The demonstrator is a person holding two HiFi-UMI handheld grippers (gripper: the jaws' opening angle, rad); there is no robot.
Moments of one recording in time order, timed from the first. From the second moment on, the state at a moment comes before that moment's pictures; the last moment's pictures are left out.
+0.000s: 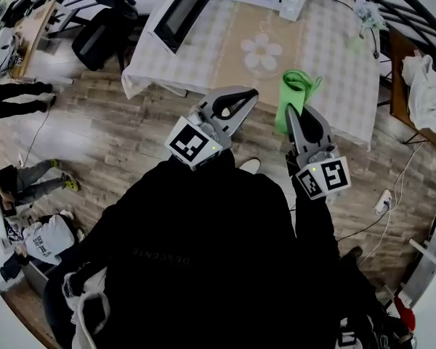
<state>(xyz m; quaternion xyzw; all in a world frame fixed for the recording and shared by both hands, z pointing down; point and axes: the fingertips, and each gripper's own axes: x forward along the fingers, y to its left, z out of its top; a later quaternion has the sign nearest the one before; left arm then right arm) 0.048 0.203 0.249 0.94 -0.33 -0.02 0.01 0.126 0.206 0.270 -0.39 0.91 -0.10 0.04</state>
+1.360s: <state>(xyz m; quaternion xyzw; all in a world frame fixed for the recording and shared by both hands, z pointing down) -0.006 -0.070 0.329 0.97 -0.23 0.02 0.05 0.061 -0.071 0.401 -0.49 0.84 -0.21 -0.10</state>
